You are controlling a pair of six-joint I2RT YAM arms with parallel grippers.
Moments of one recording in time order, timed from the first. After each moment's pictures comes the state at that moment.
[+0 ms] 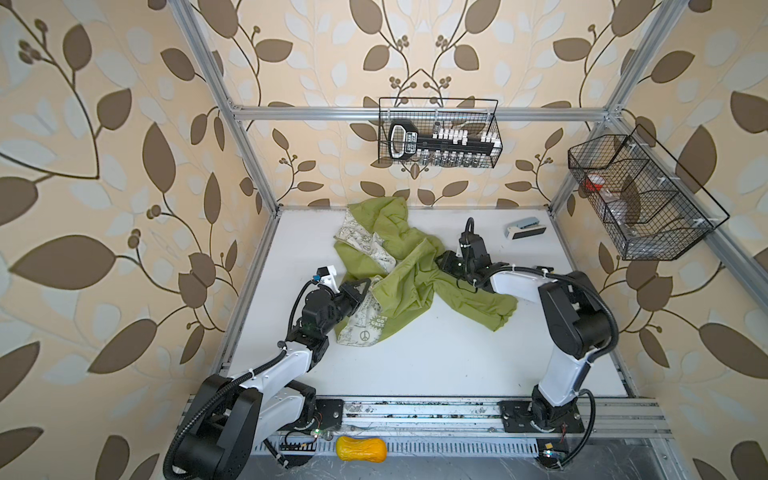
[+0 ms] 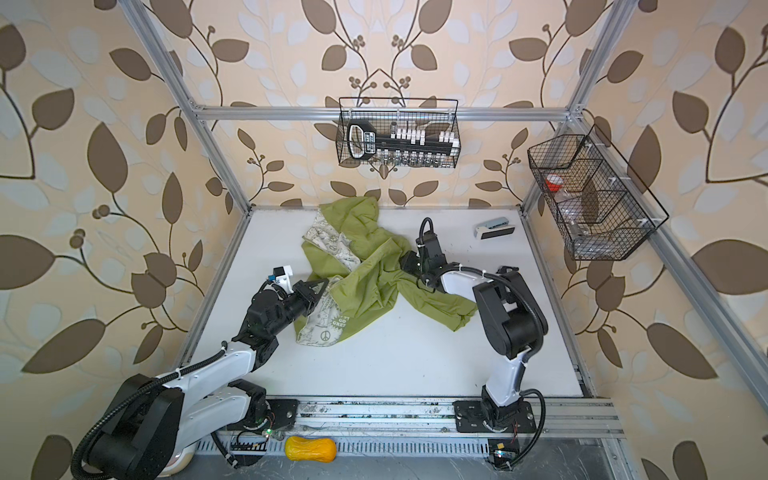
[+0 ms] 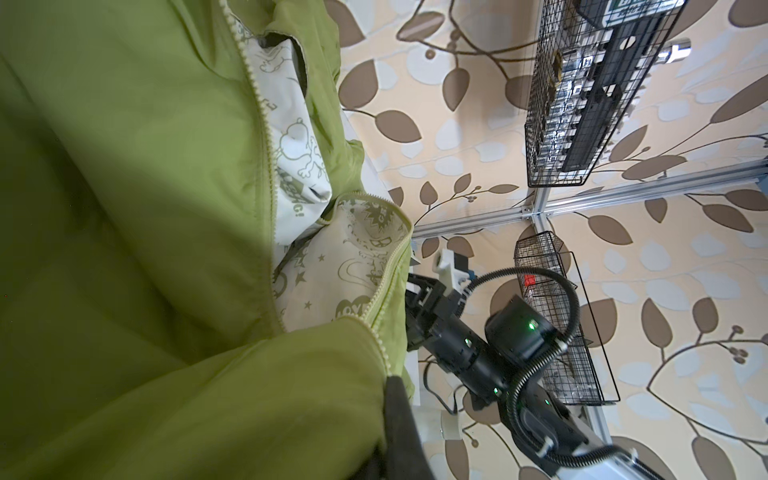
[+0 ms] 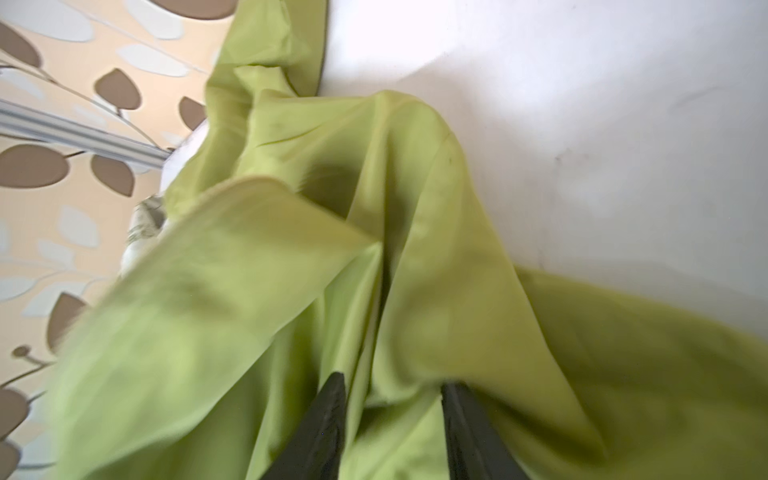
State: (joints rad) left arm -0.29 1.10 0.26 0.68 0.31 -1.23; right arm 0.38 1.76 0.99 0.10 -0.11 0.74
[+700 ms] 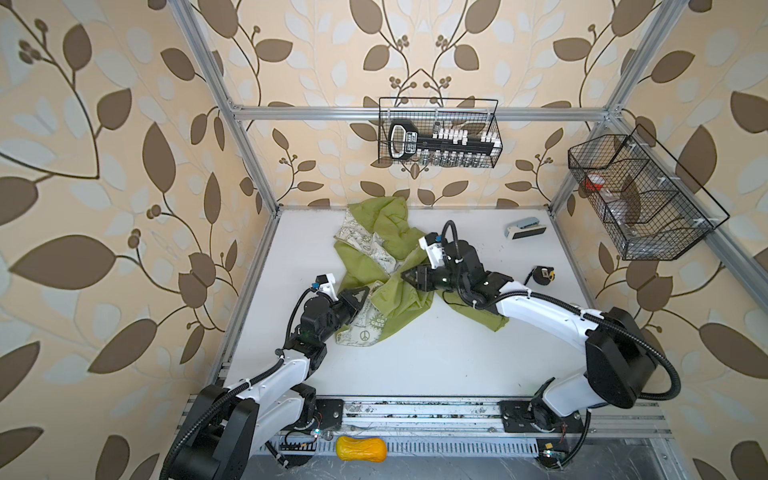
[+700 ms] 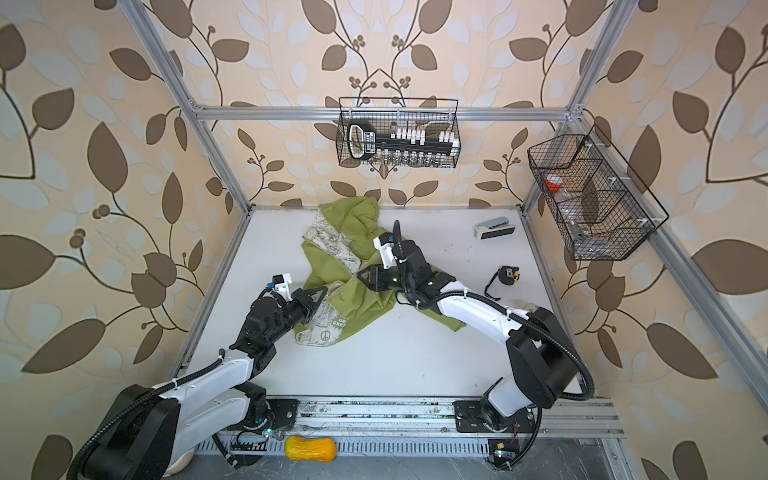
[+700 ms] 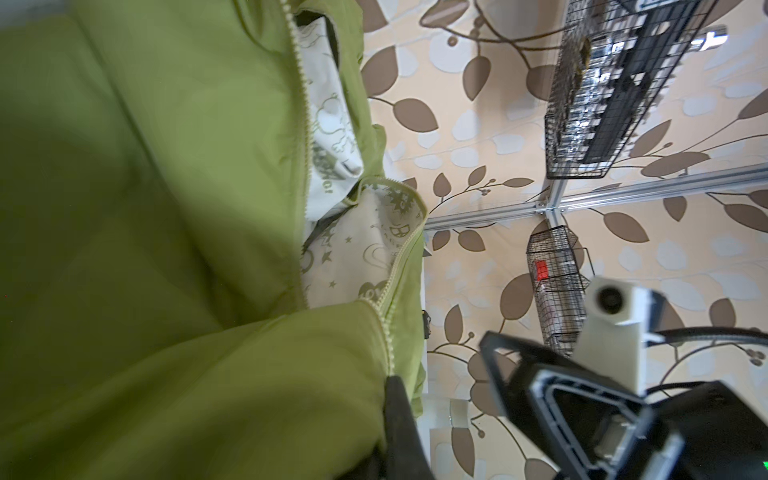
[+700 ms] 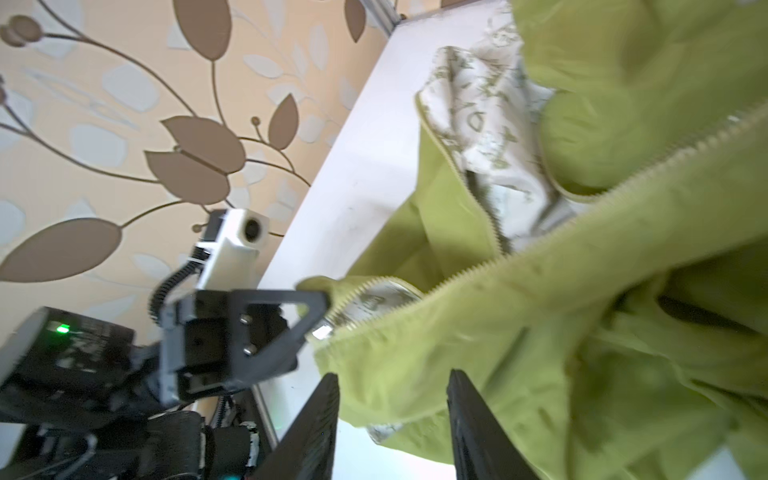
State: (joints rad) left arm -0.29 0.99 0.15 0.62 0.31 -1.23; right arm 0.69 1.57 1.10 -0.02 -0.31 0.54
